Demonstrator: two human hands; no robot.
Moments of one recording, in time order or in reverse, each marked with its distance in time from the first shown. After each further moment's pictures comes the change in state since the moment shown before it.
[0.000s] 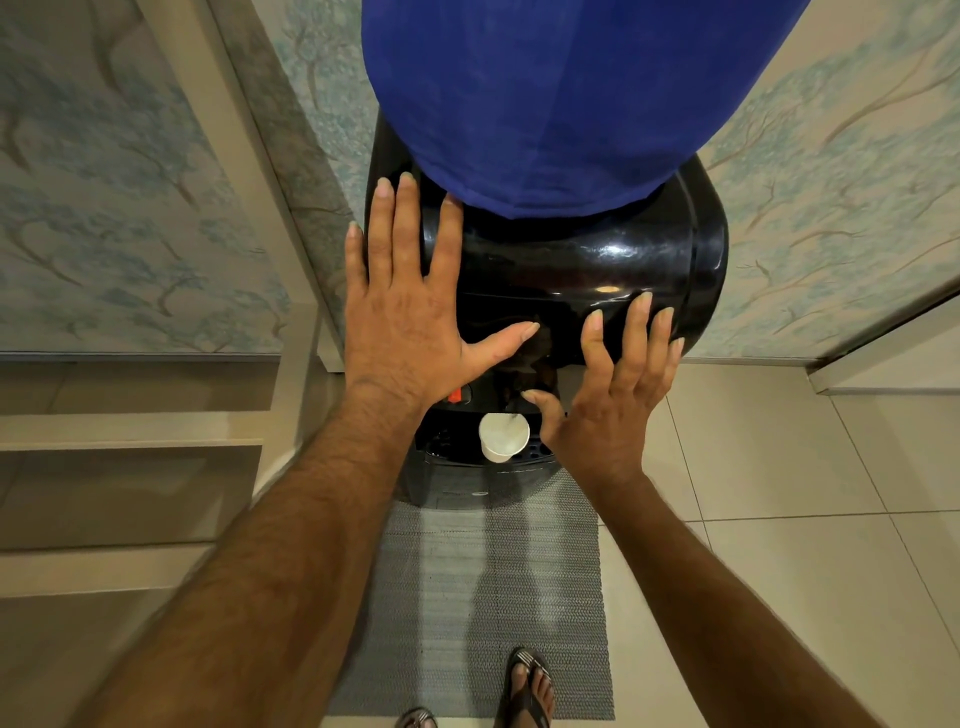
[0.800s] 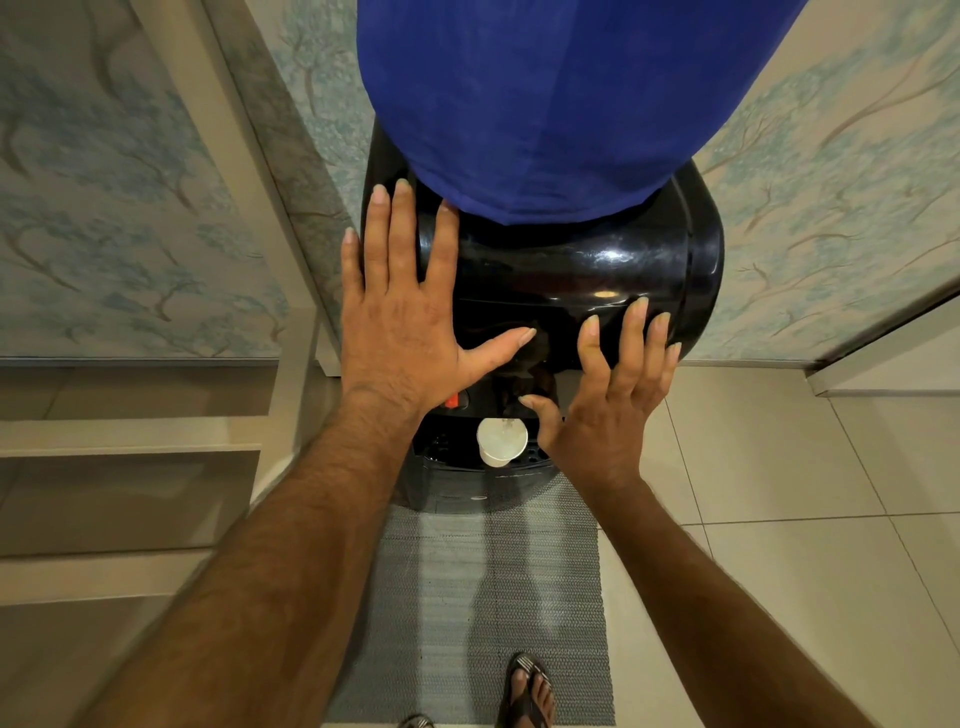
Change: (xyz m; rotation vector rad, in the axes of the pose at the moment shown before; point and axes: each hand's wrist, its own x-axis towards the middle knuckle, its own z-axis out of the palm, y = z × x) left_hand -0.001 0.000 0.001 0.001 0.017 0.002; right_hand 0.001 -0.002 -0.004 -0.010 -0.009 0.006
